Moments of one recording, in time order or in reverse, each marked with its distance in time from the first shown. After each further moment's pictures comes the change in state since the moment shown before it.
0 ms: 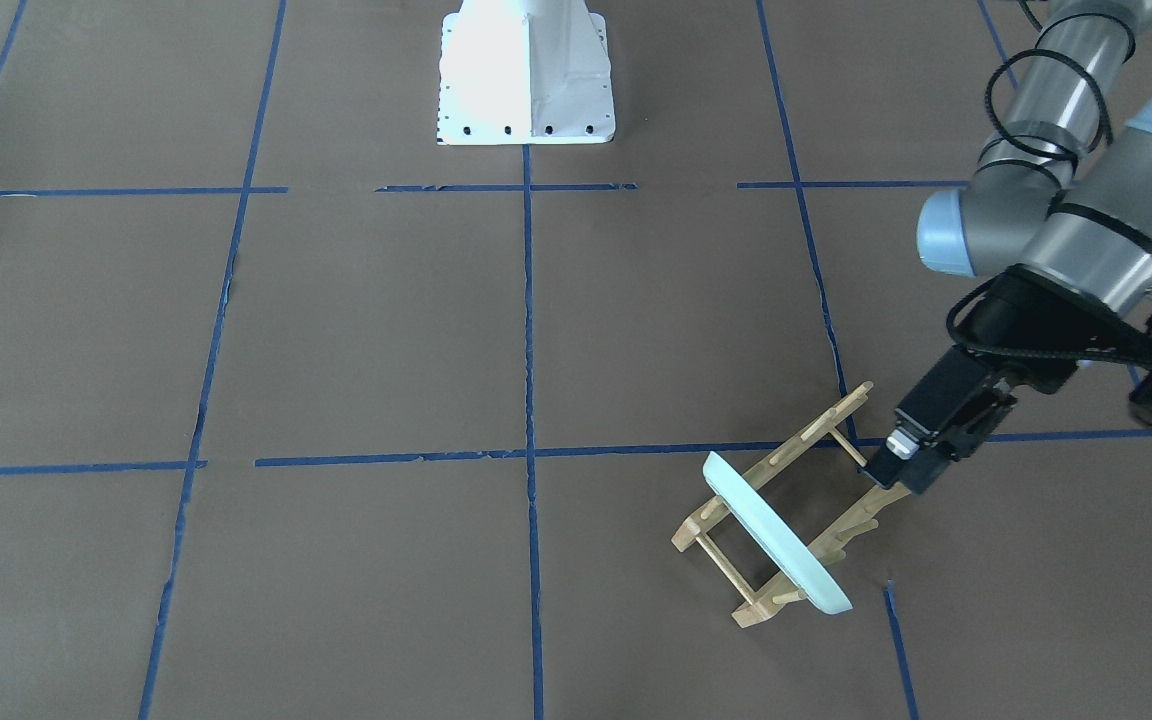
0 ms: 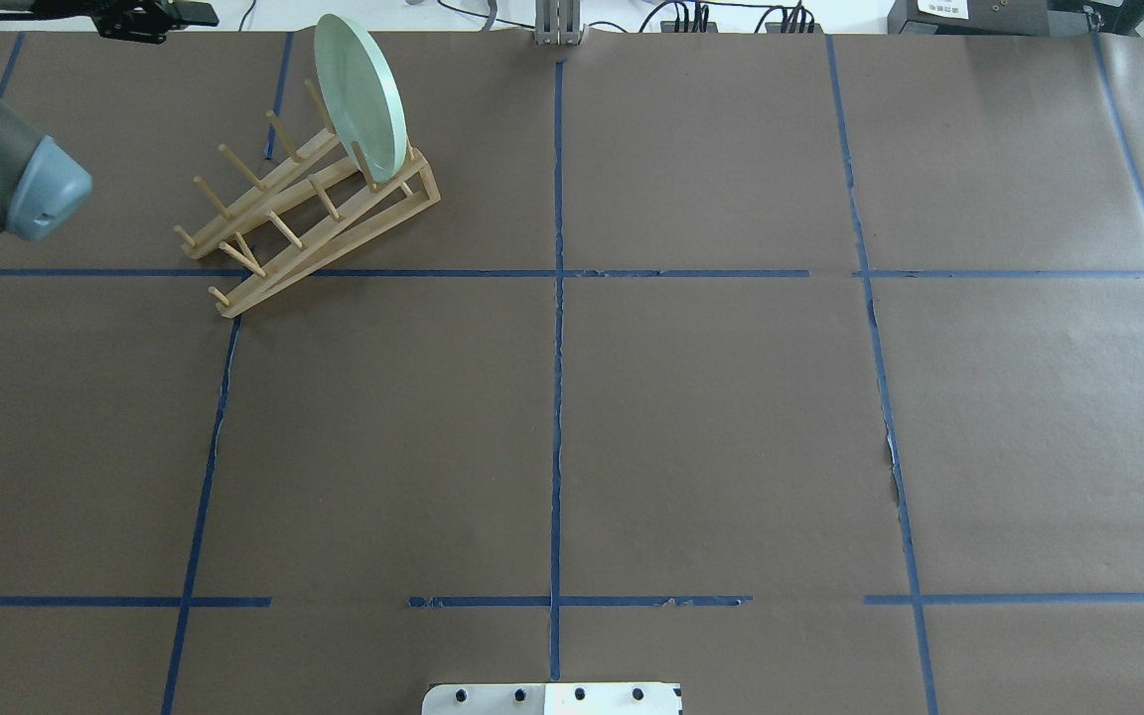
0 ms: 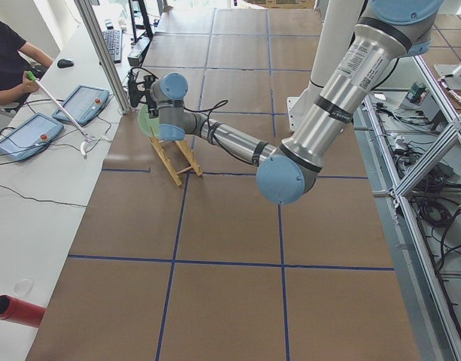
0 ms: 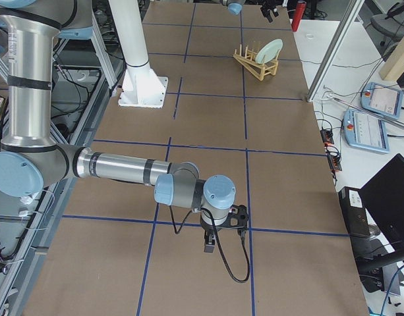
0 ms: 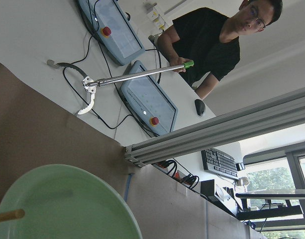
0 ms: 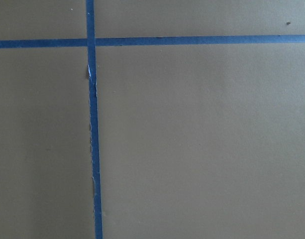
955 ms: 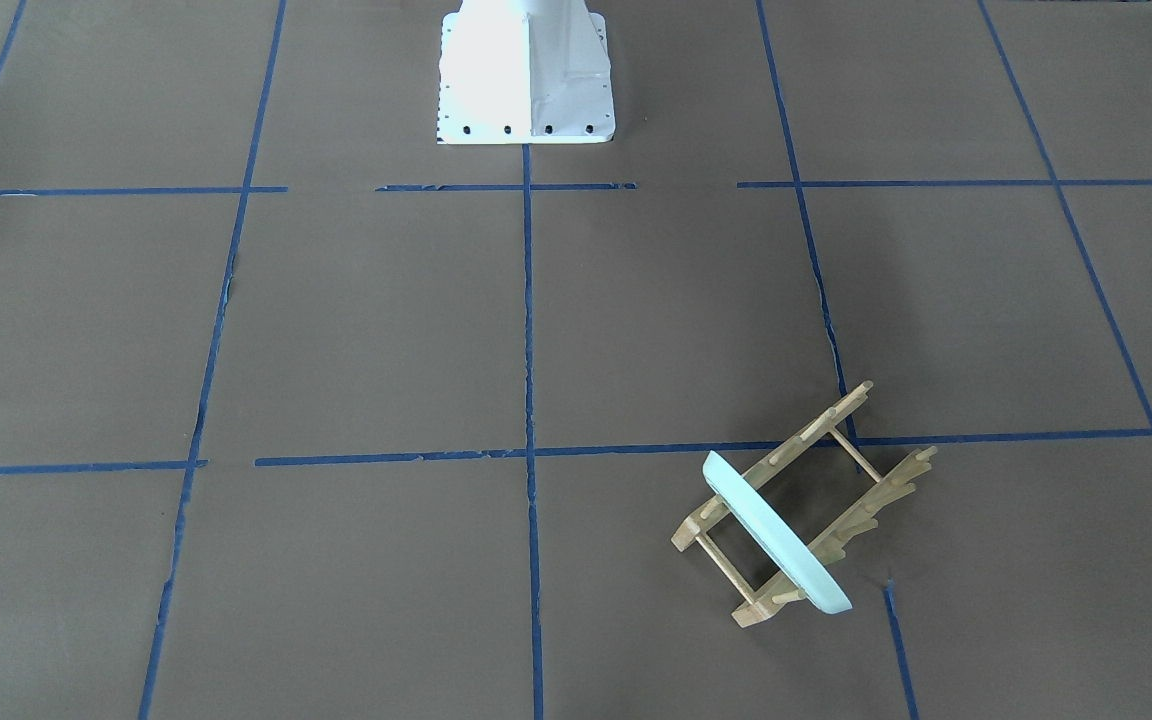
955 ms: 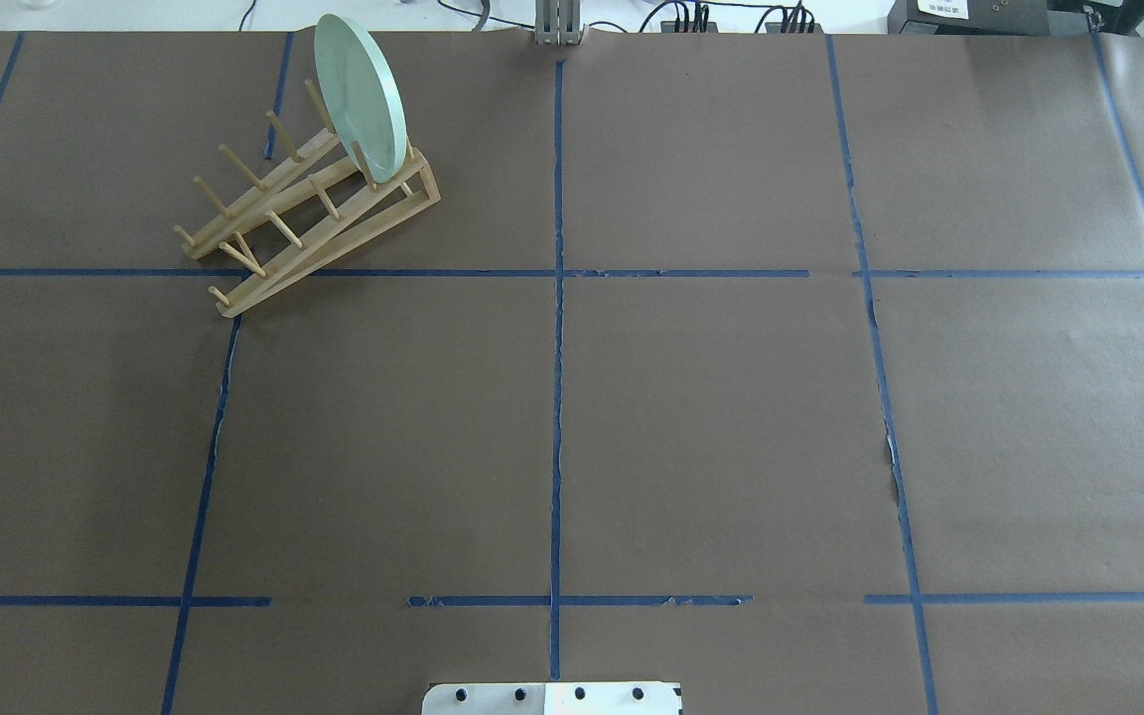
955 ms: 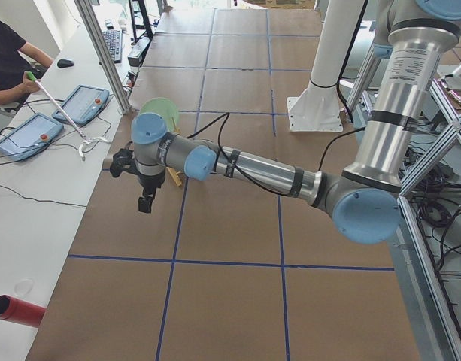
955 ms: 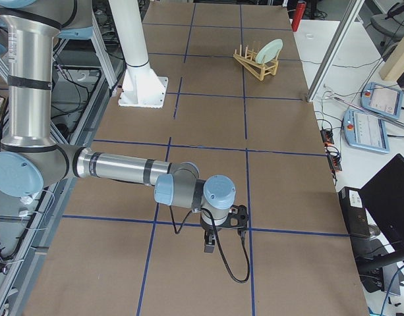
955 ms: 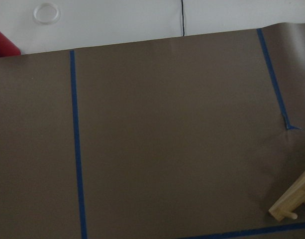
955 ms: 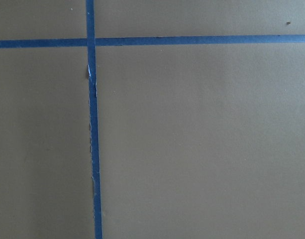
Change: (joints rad) left arm -0.346 0.369 -0.247 1.031 -0.154 1.391; right arm 0.000 0.000 -0.001 0.000 0.000 -0.001
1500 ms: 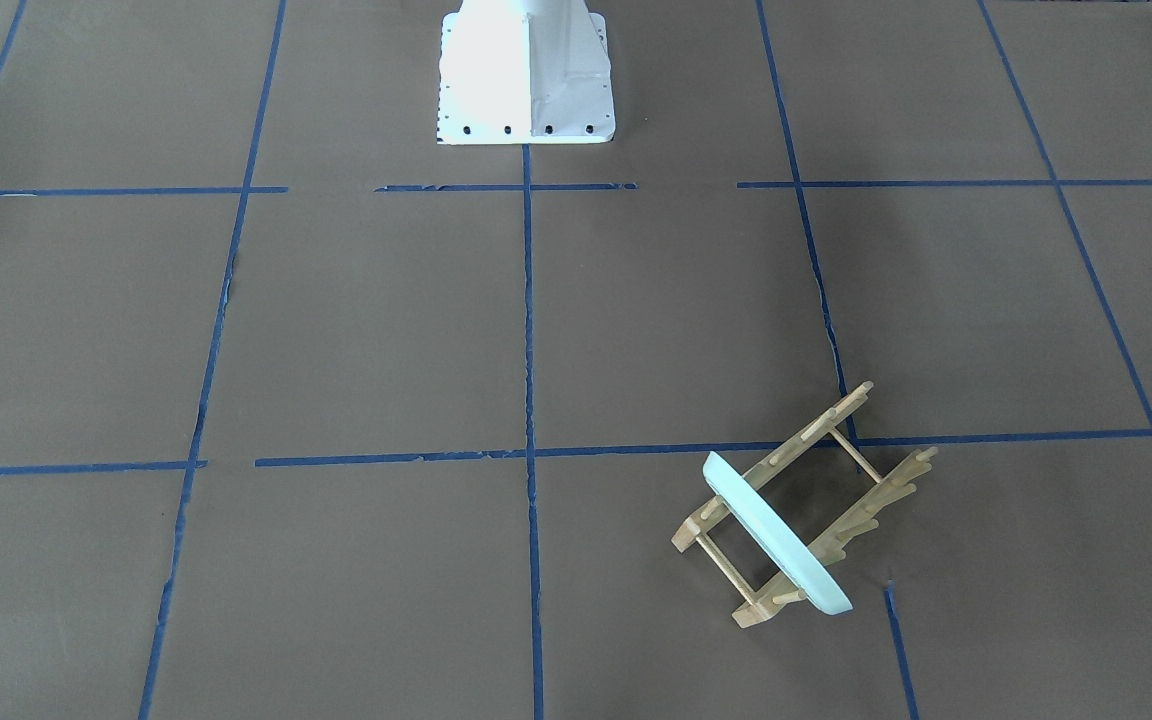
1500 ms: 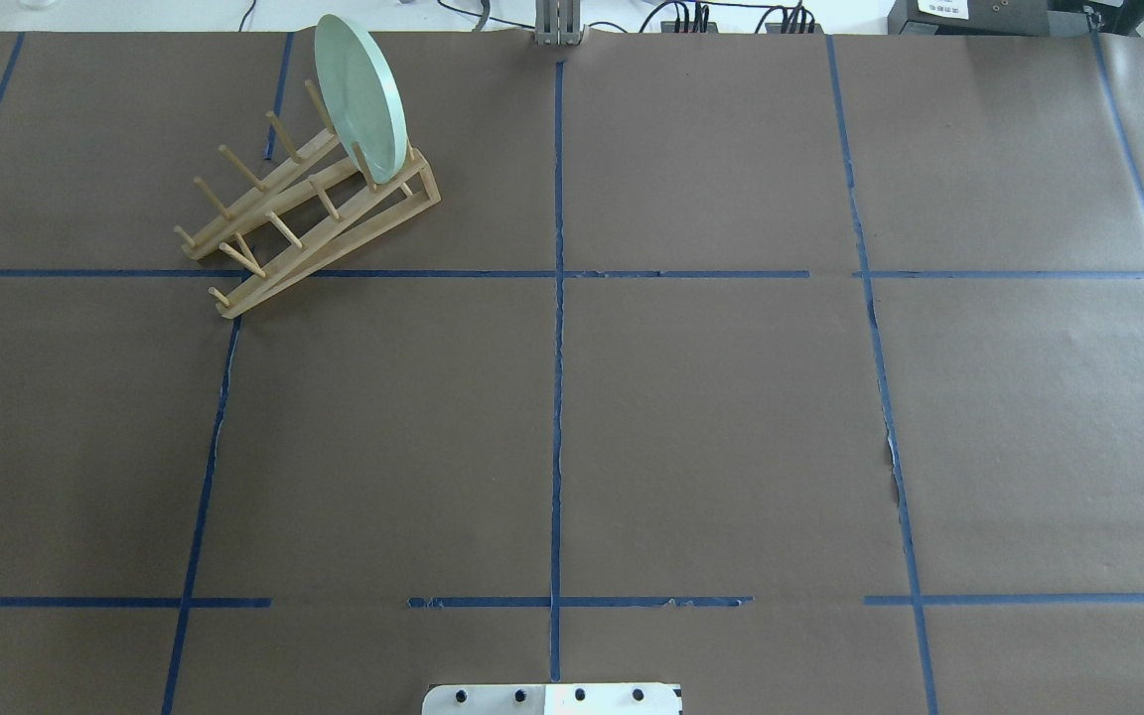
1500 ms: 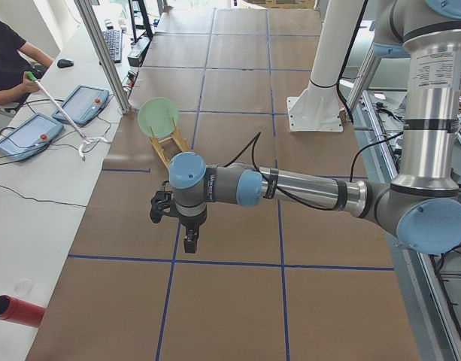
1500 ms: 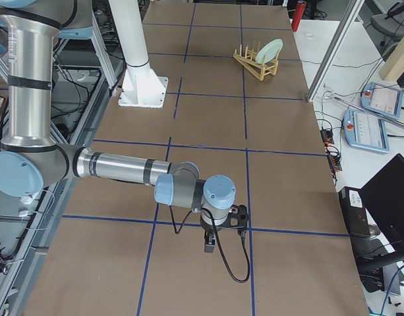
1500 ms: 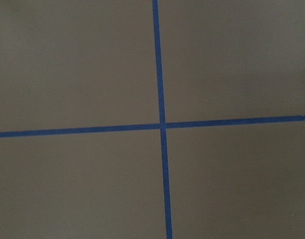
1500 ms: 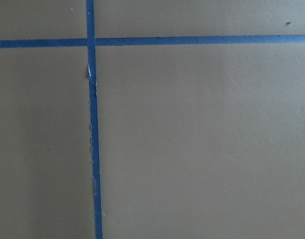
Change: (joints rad) left arm -0.052 0.176 -0.096 0.124 -0.037 0.086; right arm 0.000 0.000 0.001 0.000 0.000 0.000
